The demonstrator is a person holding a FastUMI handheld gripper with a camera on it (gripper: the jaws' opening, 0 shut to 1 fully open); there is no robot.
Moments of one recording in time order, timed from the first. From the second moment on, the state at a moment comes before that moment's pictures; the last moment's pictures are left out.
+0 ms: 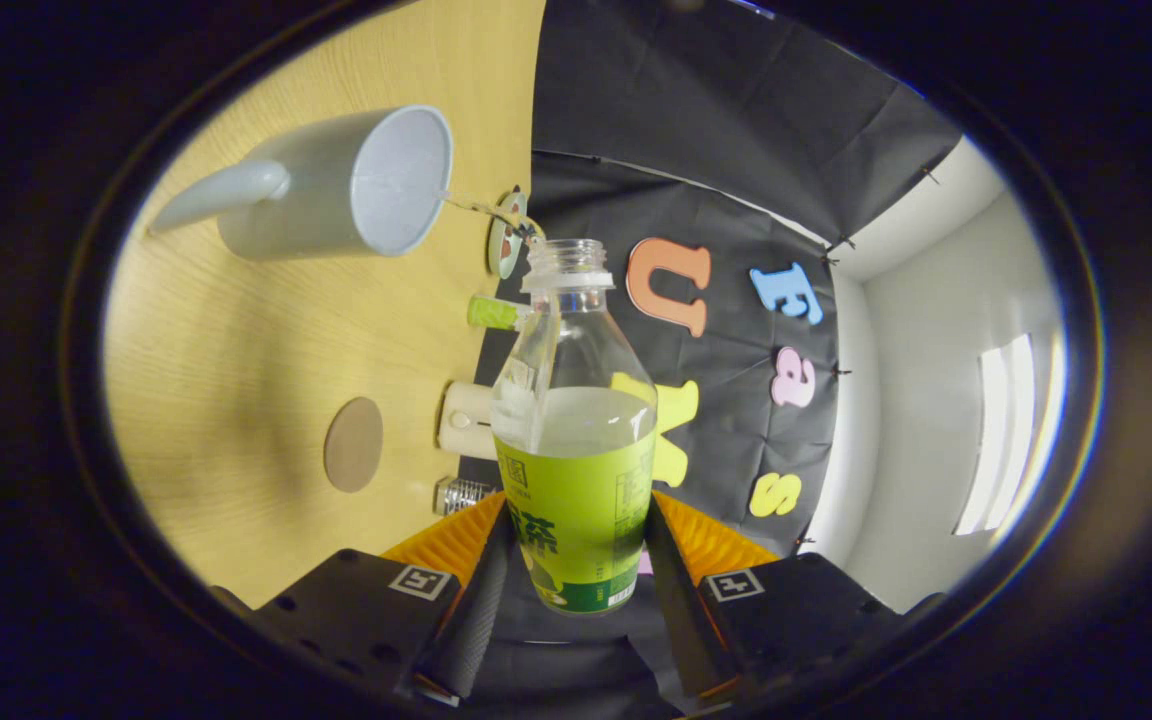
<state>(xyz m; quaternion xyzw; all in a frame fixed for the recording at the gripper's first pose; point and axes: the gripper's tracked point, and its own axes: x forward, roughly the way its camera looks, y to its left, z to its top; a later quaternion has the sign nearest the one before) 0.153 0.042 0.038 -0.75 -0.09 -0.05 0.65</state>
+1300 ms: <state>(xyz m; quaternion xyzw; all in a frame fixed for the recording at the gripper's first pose) 0.155 0.050 0.061 -0.79 -0.11 -0.07 0.60</state>
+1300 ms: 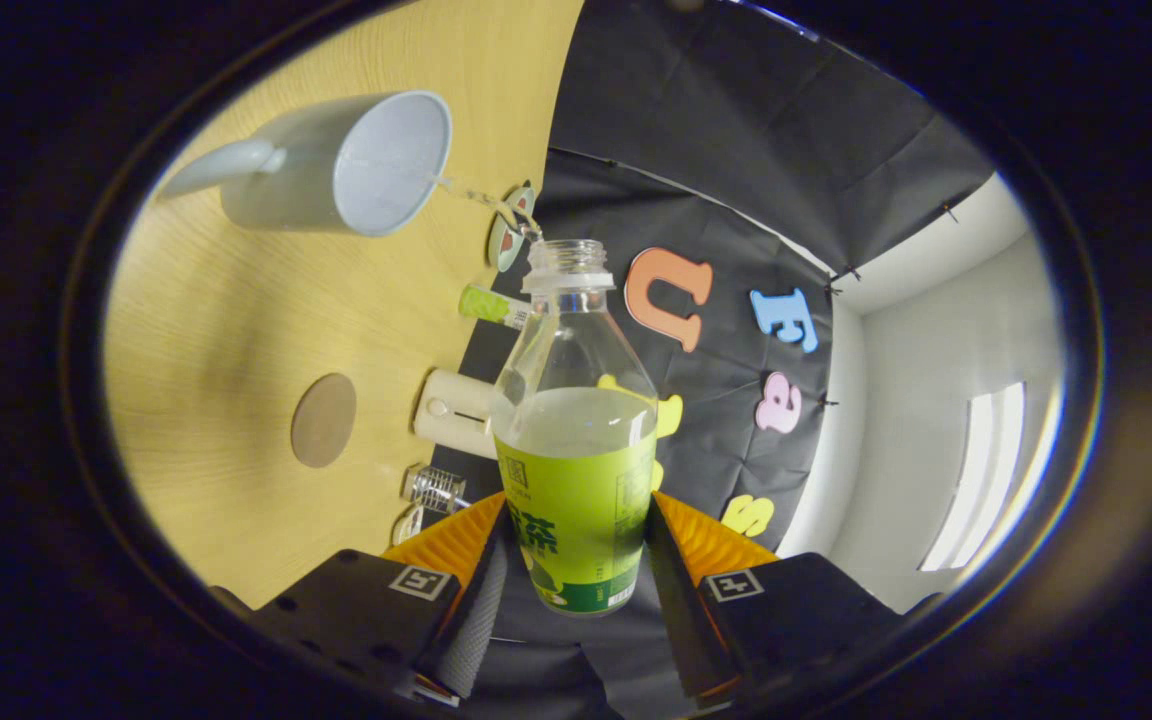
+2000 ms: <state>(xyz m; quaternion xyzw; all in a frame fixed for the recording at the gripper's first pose) 0.156 0.057 0.077 -0.81 -0.13 -0.08 0.57</state>
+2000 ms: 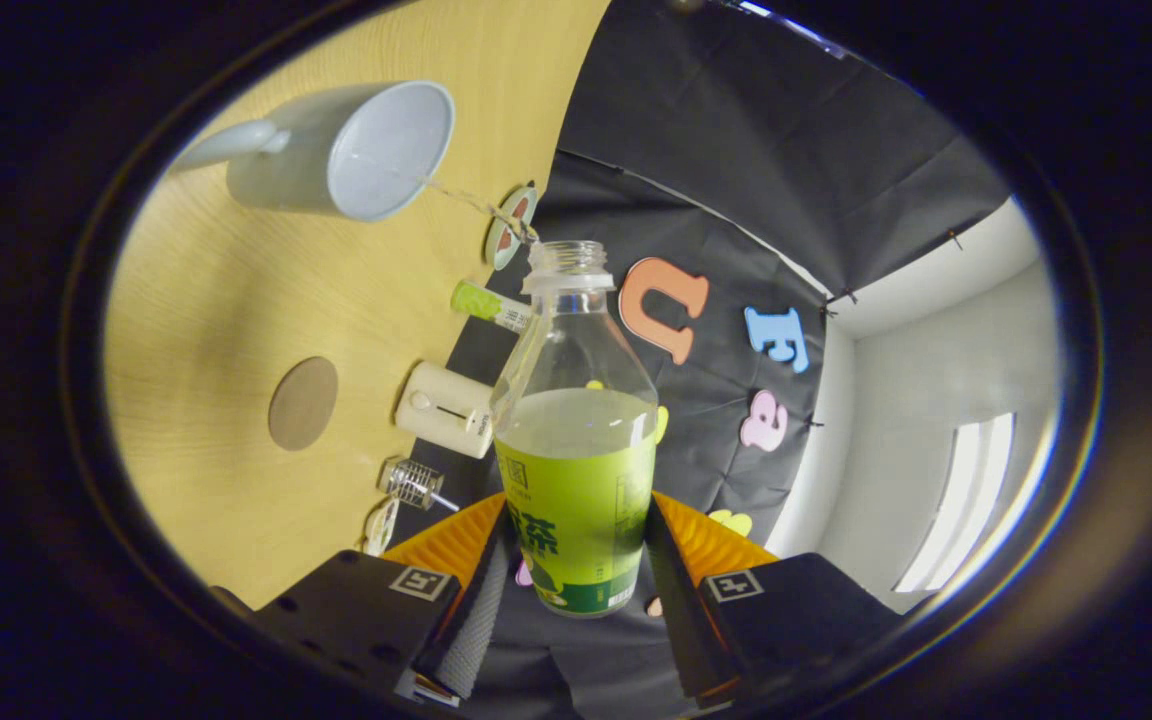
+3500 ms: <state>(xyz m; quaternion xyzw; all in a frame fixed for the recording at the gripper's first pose) 0.148 0.075 0.101 -0.84 -0.16 -0.09 0.51</state>
